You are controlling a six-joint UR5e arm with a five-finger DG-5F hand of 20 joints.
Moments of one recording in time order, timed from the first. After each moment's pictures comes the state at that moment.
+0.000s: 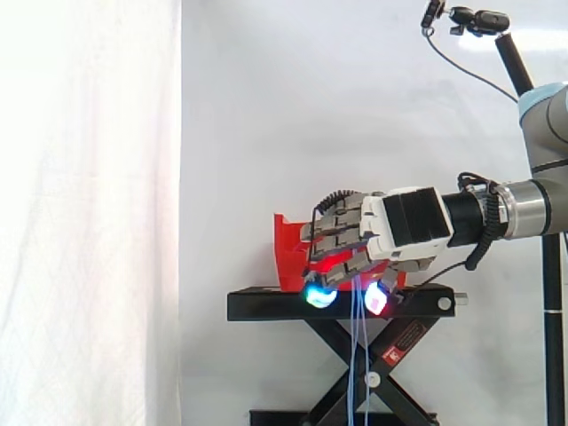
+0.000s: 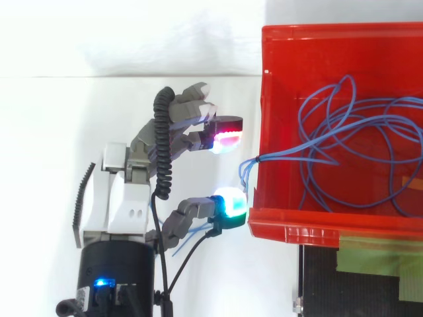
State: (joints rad) arm -0.08 -2.12 -1.30 -3.00 -1.71 -2.76
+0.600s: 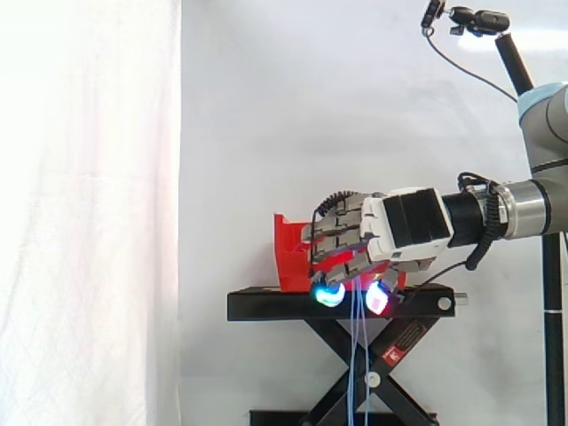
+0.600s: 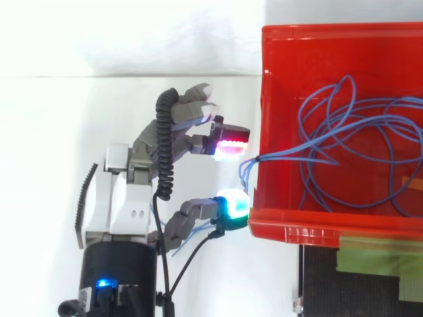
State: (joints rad) arm -0.08 -2.12 -1.30 -3.01 -1.71 -2.77
